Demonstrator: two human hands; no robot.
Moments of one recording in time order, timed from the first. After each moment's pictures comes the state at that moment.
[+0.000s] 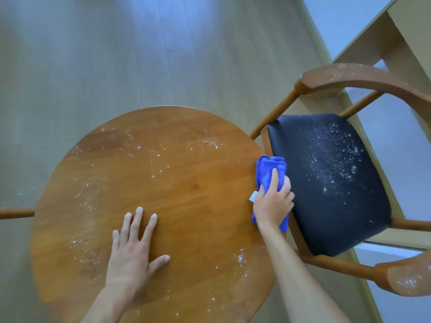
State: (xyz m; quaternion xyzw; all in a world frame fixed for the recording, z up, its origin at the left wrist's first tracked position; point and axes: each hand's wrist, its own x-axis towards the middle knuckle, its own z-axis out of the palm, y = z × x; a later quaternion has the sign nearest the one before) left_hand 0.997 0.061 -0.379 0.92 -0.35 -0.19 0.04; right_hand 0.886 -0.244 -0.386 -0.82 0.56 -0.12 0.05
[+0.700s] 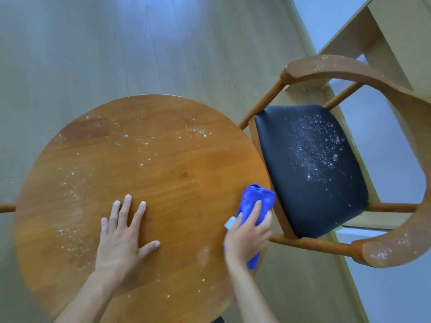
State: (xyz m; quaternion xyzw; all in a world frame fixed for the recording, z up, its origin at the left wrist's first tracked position) left_hand 0.999 0.056 -0.358 0.91 -0.30 -0.27 0.05; right_hand 0.840 -0.134 -0.379 -0.77 0.62 -0.14 0.08
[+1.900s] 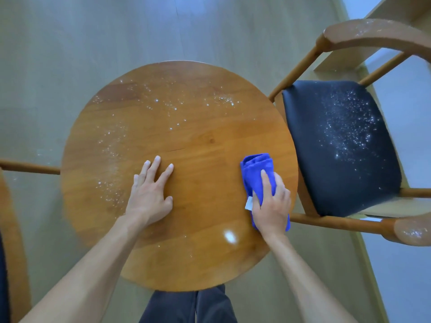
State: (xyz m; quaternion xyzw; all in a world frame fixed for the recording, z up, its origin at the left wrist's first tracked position) left_hand 1.009 0.058 -0.345 0.89 -0.29 -0.32 0.10; right_hand 0.800 -0.144 -0.378 -0.91 0.40 -0.08 0.08
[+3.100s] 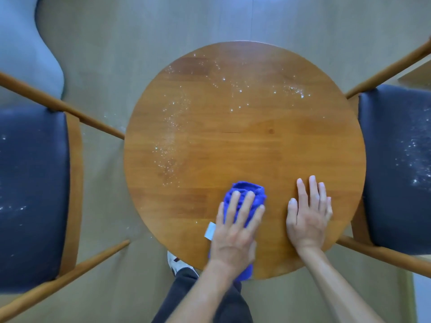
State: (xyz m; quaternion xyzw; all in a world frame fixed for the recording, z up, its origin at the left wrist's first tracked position) left_hand 0.847 0.052 -0.367 0.91 -0.38 -0.08 0.16; right_hand 0.794 -0.126 -0.405 -0.93 0.34 -0.07 0.10
